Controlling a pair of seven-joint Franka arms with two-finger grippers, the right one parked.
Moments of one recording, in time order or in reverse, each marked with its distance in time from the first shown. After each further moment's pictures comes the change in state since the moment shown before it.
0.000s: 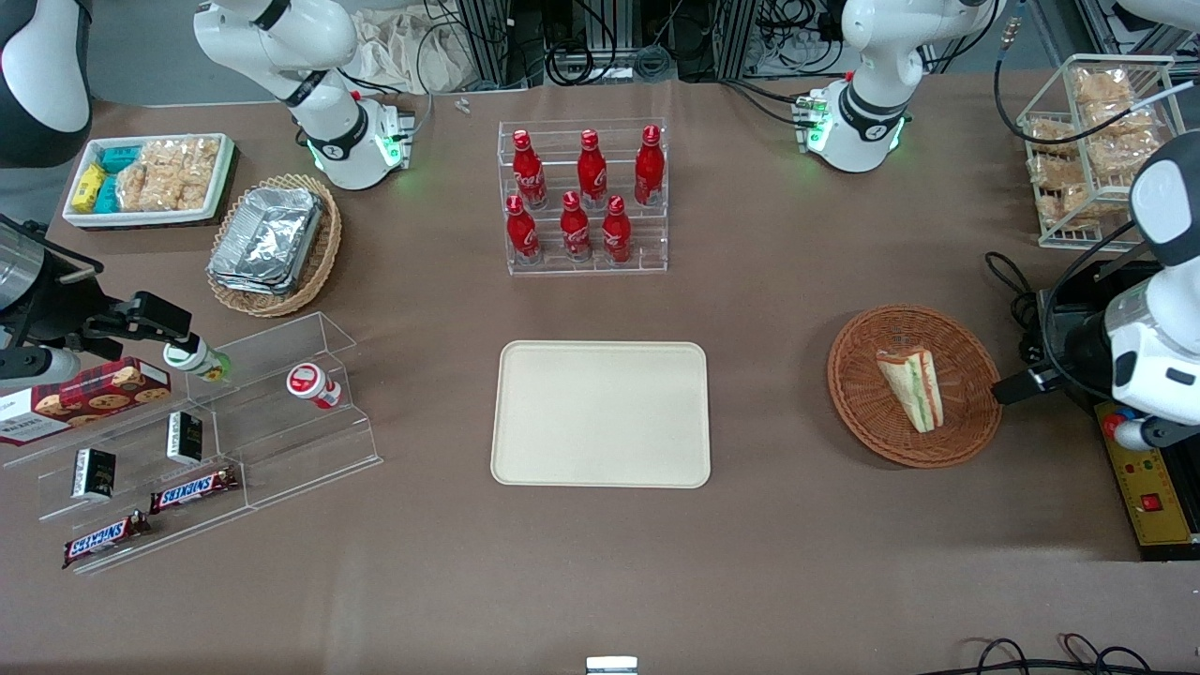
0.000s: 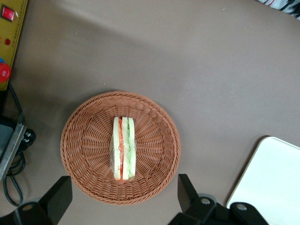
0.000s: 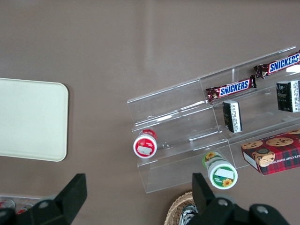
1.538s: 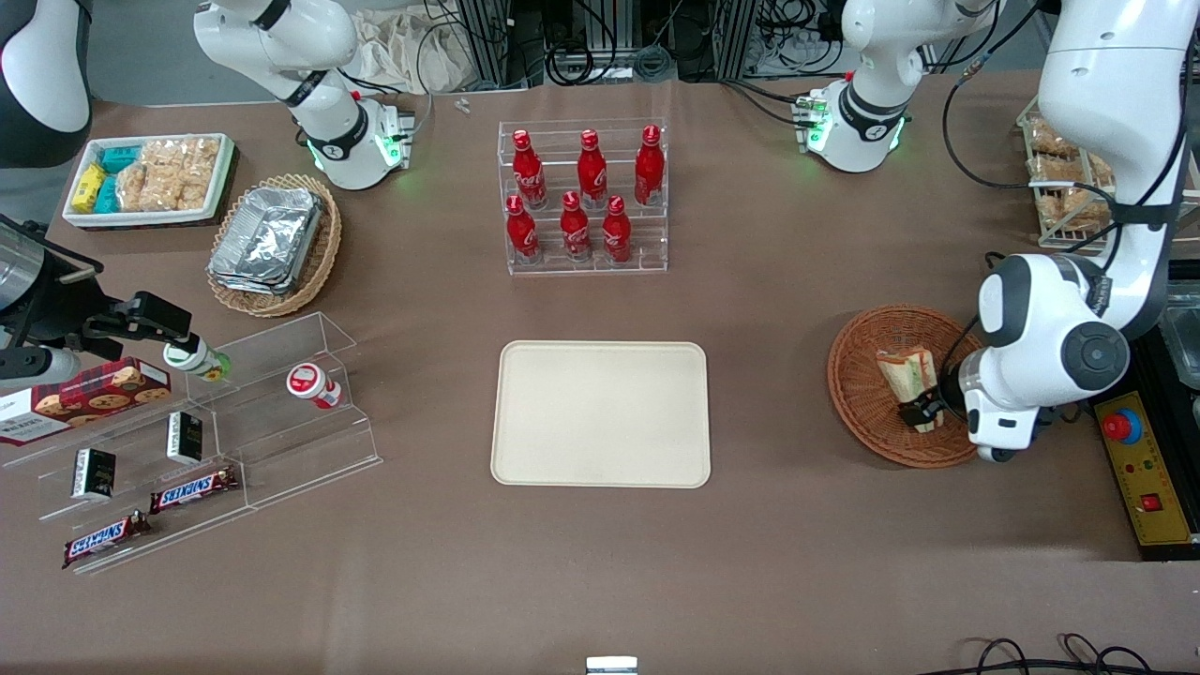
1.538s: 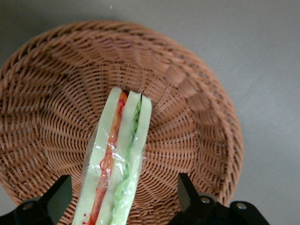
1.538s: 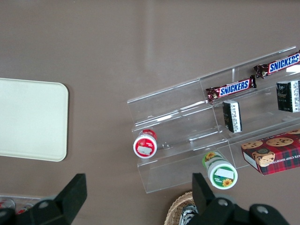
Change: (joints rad) arm -0.002 0.163 -0.003 -0.358 0.057 0.363 -0.303
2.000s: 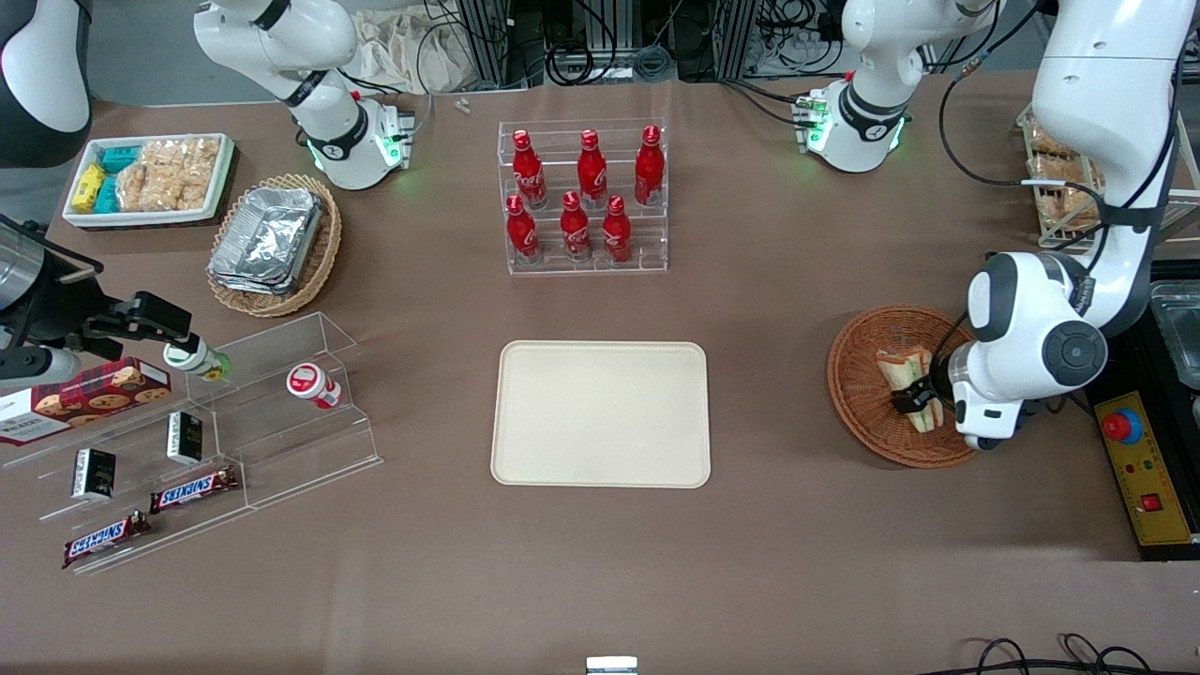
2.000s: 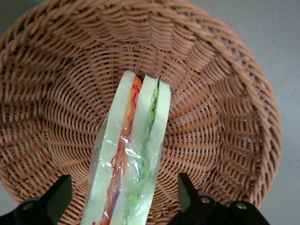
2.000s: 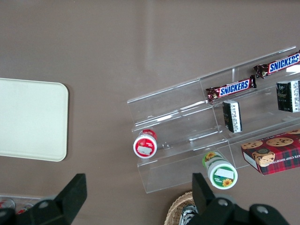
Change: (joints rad) arm 0.003 -0.002 0.005 -0.068 0.010 0.034 0.000
